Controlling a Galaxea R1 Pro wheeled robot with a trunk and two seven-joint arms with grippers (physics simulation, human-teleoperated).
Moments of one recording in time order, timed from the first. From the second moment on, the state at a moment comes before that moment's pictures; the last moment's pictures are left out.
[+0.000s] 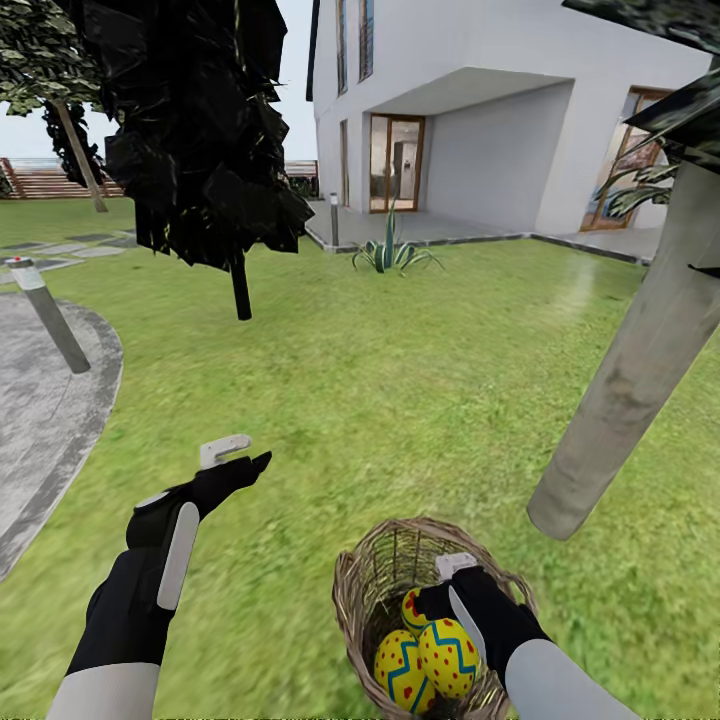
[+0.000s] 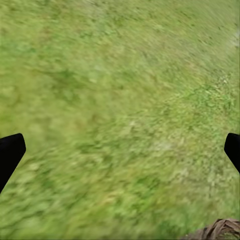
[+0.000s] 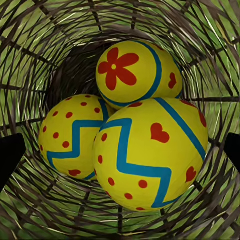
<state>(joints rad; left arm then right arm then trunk) -0.51 -0.07 0.18 -1.40 0.18 0.67 -0.11 -0.63 0.10 0.03 -0.47 0.11 0.57 0.04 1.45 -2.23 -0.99</state>
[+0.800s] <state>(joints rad) -0.51 -0.07 0.18 -1.40 0.18 0.67 -0.11 -0.63 0.10 0.03 -0.49 0.03 0.56 0.04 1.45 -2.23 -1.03</state>
